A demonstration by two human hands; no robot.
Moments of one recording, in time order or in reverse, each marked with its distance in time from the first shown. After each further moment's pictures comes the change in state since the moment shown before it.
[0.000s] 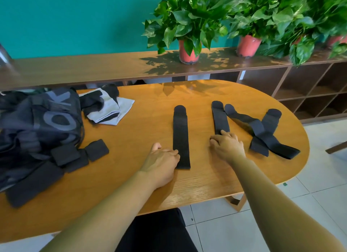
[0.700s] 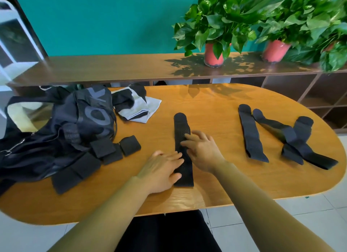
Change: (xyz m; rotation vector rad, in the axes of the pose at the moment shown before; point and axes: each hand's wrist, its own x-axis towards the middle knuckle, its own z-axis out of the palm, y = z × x) left_hand -0.071 -0.072 0.007 -0.207 -0.033 -0.015; right_hand -0.026 -0.132 0.046 -0.124 0.055 -0.655
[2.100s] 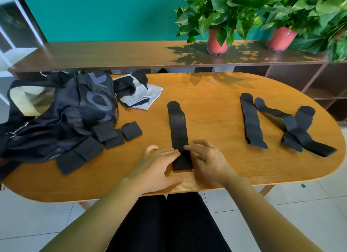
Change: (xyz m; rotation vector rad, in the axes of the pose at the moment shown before) left_hand -0.039 0.007 0.017 -0.148 0.149 -0.037; right_hand -0.063 -0.012 0.011 0.479 -0.049 0.174
